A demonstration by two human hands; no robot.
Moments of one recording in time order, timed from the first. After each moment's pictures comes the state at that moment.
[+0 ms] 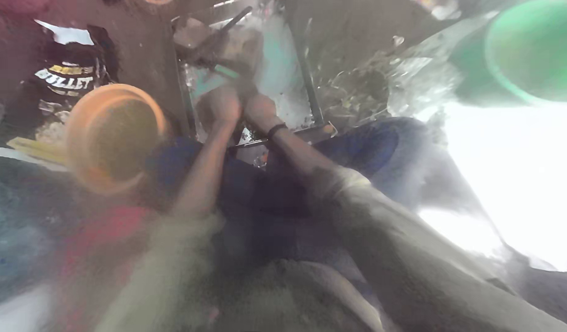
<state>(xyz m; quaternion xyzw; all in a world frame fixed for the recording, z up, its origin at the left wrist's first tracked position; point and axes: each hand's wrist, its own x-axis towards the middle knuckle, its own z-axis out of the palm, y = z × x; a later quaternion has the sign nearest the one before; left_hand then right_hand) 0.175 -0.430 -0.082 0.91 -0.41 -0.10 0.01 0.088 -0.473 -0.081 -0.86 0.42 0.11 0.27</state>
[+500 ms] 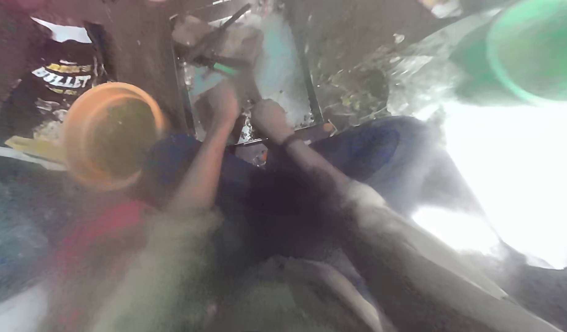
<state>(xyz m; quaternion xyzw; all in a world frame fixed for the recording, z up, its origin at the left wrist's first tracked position) 0.176 -0.430 -0.075 0.91 -0.40 -0.12 0.01 0.046 -0.456 -0.038 -0.85 0.41 0.16 0.29</state>
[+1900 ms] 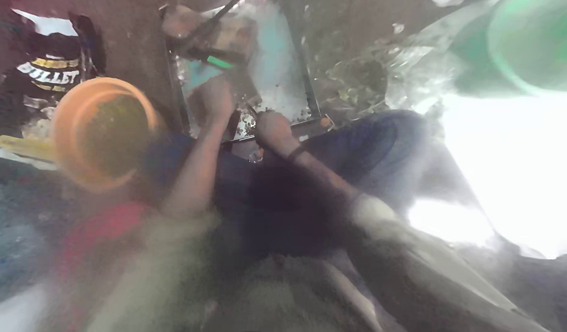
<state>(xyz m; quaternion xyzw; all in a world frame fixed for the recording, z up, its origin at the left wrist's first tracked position) 0.174 -0.425 -0.072 0.90 -0.42 -0.13 0.01 -0.004 -0.430 -0.054 -0.85 0.42 0.10 0.31</state>
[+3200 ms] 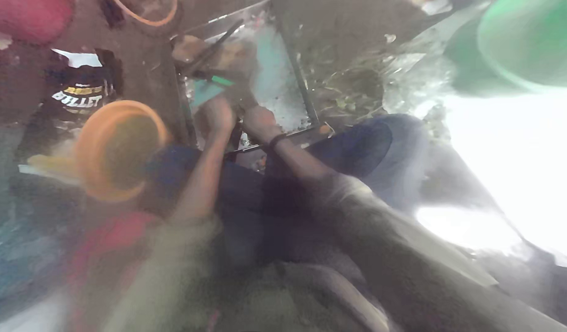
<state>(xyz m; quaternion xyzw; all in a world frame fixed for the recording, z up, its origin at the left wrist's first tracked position) 0.180 -0.418 -0.088 0.89 -0.44 -0.07 0.03 0.069 -0.466 -0.073 -0.86 0.40 0.12 0.29</state>
